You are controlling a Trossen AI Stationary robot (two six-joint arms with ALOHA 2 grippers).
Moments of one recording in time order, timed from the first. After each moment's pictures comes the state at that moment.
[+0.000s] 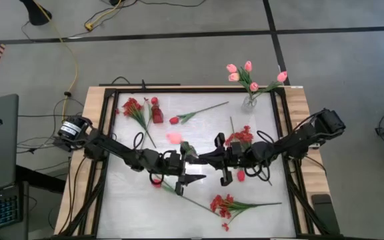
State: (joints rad) left arm -0.31 1.69 0.88 0.99 -0.23 -0.09; right arm 0.35 1.53 0.73 1.20 0.31 0.10
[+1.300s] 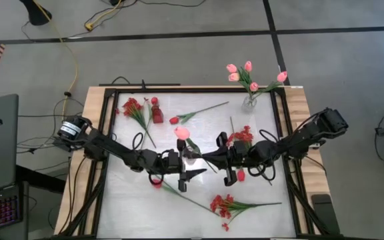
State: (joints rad) left arm -0.33 1.69 0.88 1.01 -0.38 0.02; right arm 0.36 1.49 0.73 1.22 0.31 0.10
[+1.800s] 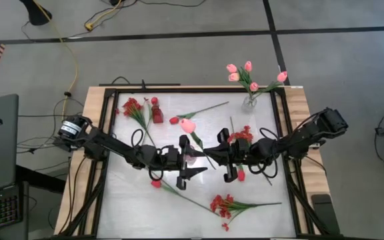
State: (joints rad) left arm -0.29 1.69 0.91 1.08 -0.25 -0.01; right arm 0.34 1.49 0.73 1.29 0.31 0.06
